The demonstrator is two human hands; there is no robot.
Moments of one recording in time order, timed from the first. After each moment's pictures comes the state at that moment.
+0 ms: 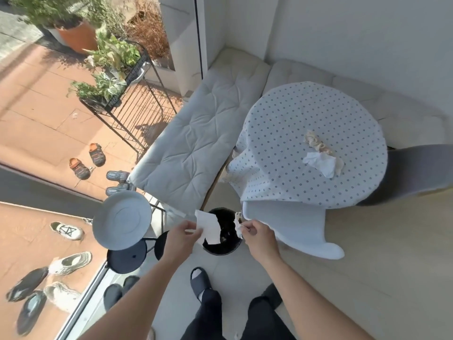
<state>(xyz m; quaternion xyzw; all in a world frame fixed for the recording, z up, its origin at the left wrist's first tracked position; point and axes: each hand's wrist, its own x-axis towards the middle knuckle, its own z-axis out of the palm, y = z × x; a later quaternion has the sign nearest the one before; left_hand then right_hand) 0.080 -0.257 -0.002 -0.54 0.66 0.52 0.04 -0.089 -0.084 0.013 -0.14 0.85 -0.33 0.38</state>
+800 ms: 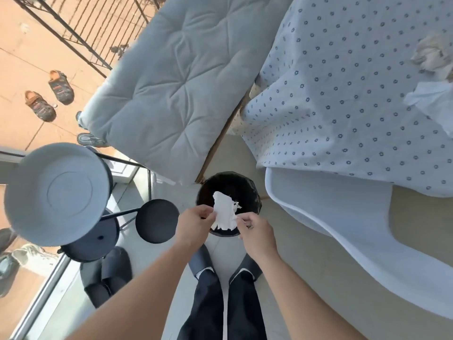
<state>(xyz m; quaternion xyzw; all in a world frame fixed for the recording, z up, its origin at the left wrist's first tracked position) 0.032 -0.272 -0.292 -0.55 0.64 0.52 0.12 -0.078 -0.128 -0.299 -0.06 0.84 -0.30 0.45</state>
